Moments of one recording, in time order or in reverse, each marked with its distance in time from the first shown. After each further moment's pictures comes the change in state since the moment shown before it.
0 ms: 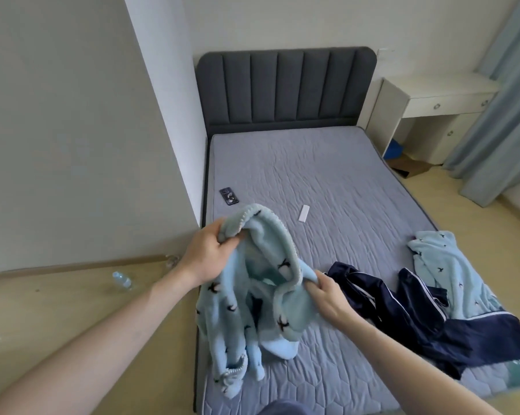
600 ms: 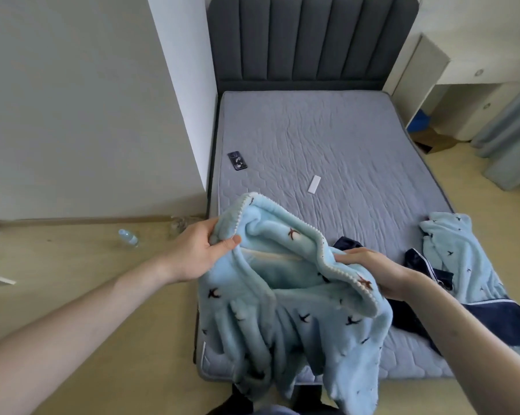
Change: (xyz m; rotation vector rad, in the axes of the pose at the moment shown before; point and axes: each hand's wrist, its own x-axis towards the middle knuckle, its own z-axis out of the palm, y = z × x) left_hand -0.033 -0.018 -0.014 -0.004 -0.249 -0.177; right_hand 0.022 -0.020 -0.089 0.254 -0.604 0.347
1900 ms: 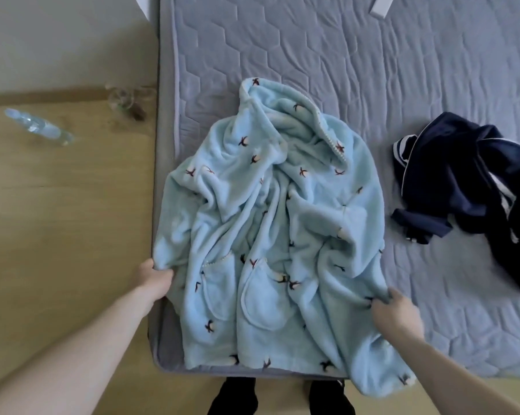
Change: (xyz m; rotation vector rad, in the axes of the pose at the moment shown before) left_hand 0.122 -0.587 0.307 -0.023 0.251 -1.196; right_hand 0.370 0.454 -0.050 -0.437 0.736 0.578
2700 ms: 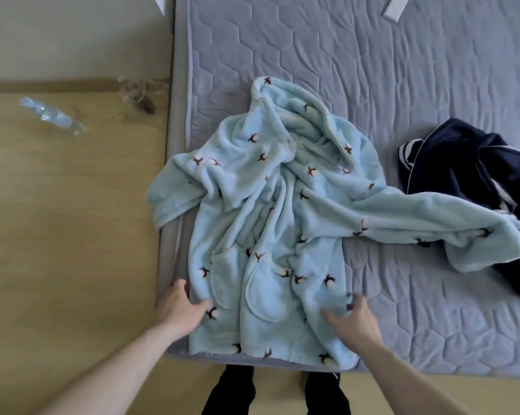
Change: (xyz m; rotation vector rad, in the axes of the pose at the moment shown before) left_hand -0.075 -0.034 0.017 0.410 -0.205 0.152; right_hand -0.033 -0.008 0.051 0.016 -0.240 -0.017
